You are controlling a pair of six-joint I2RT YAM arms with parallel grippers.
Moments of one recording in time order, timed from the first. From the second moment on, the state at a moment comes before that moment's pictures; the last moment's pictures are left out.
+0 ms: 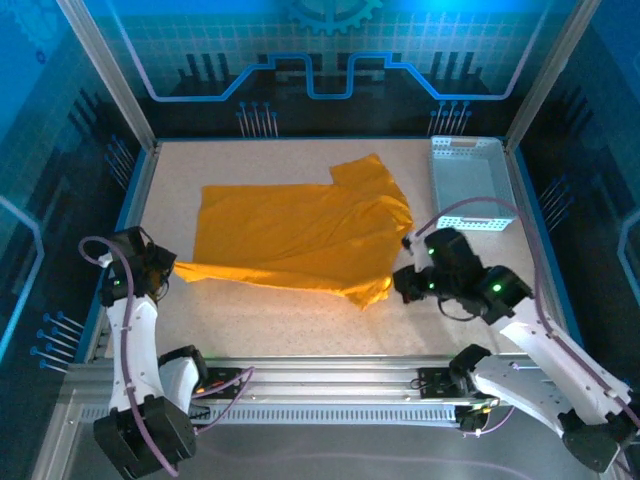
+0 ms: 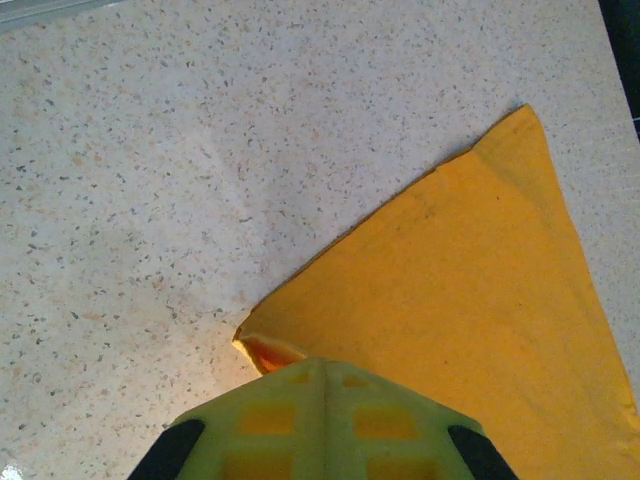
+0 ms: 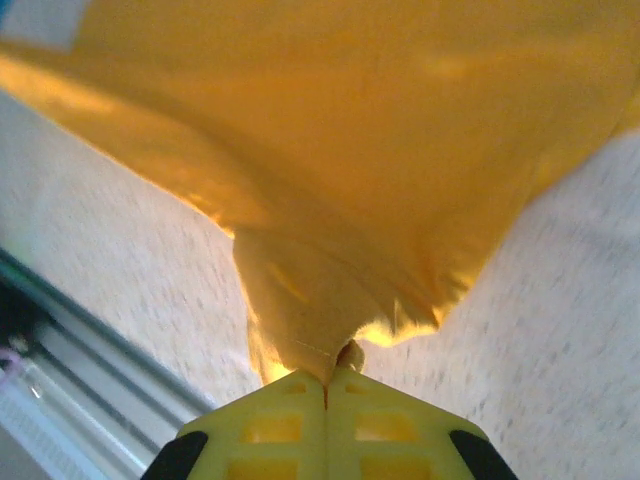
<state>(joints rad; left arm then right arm) 0.44 0.85 0.72 -0.73 0.05 -0.82 0.63 0.83 0.85 -0.91 -0.16 0.37</state>
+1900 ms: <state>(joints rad) -0.97 1.75 1.02 -0.71 -0.22 -0.87 0.25 1.09 0.77 -0.69 -0.19 0.45</state>
